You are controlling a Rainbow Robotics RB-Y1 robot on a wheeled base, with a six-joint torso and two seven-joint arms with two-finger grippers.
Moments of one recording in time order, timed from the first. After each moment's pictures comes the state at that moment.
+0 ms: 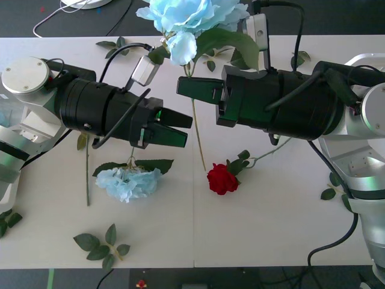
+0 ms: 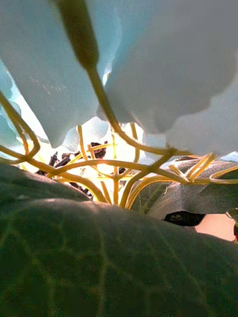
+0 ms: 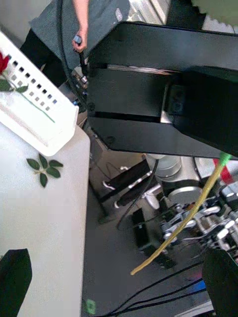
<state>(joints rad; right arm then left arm) -0.36 -0.32 0.10 -1.94 -1.78 1.08 2.05 -0.59 0.57 -0.29 -1.47 2.09 1.40 -2.32</state>
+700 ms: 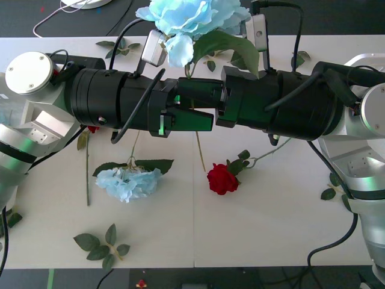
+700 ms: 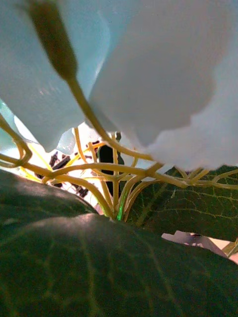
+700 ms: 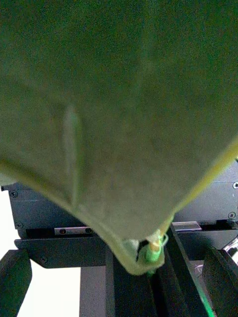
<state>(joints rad) -0.36 -0.32 0.10 -1.94 -1.78 1.08 2.05 -0.58 0.55 -0.32 -1.63 2.16 1.22 -2.32</state>
